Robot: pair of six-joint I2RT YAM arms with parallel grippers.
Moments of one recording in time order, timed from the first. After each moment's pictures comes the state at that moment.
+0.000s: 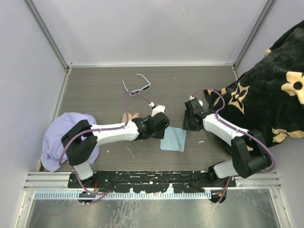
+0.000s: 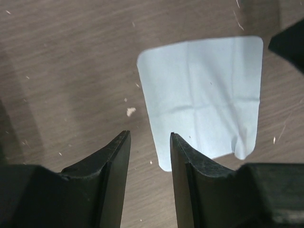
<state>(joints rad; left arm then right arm) -1.07 1.73 1.14 -0.35 -0.31 -0.74 0.39 1.39 0.78 -0.49 0.15 0.48</state>
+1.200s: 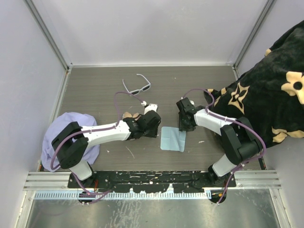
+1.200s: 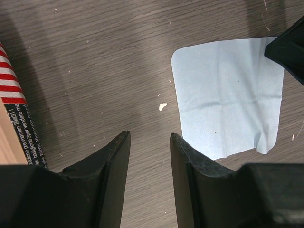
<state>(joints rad) -0.99 1.63 1.04 -0.32 -0.28 -0.69 0.45 1.58 0.87 -0.51 0.16 0.44</state>
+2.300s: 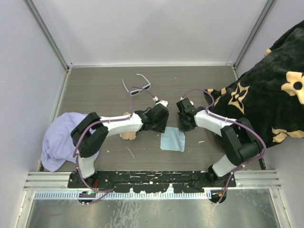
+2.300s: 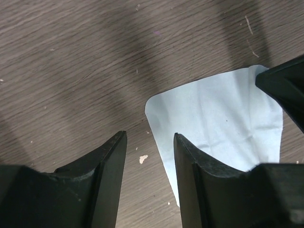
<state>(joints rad) -0.94 1.87 1.23 -0.28 -0.16 -0.55 0.45 1.57 0.85 -0.46 0.12 0.45</state>
